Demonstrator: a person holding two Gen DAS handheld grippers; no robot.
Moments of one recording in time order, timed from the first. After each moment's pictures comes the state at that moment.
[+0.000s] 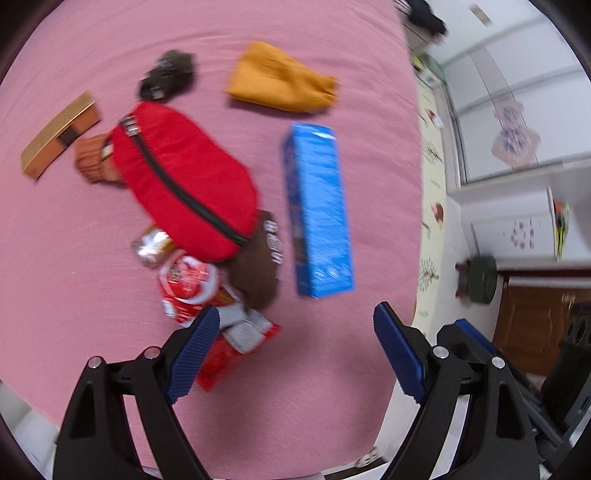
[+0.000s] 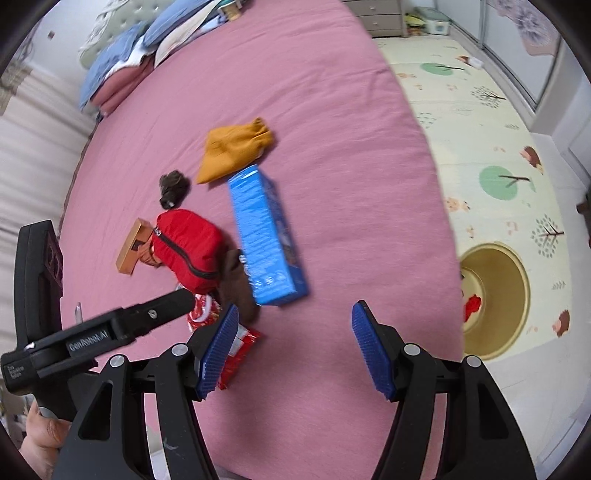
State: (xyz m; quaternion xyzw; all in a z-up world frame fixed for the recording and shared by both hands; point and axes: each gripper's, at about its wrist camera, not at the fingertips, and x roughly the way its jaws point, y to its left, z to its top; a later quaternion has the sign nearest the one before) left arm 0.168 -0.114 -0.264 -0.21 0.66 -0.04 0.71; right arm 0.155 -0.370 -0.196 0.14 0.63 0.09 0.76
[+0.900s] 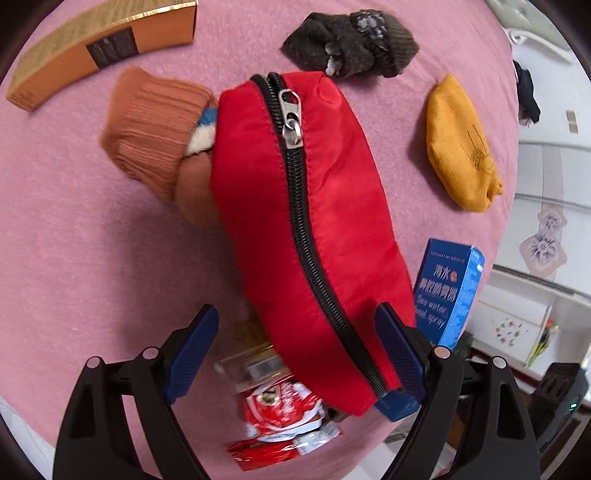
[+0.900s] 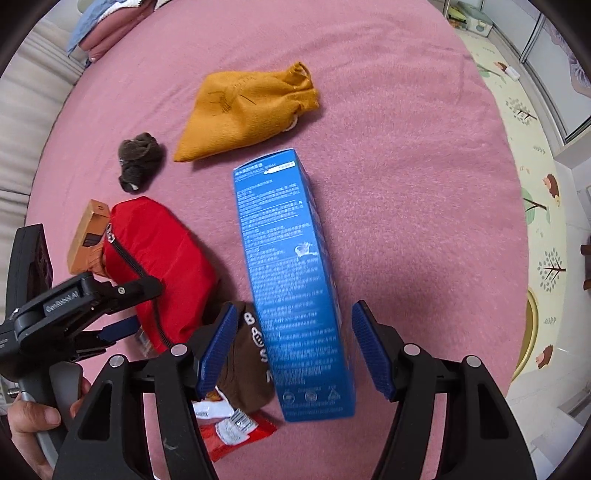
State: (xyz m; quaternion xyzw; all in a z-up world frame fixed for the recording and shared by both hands) left arm 0.222 -0.006 -0.379 -0.37 0.68 0.06 0.63; right arm 0.250 -0.285 -0.297 0.06 0.69 0.10 0.71
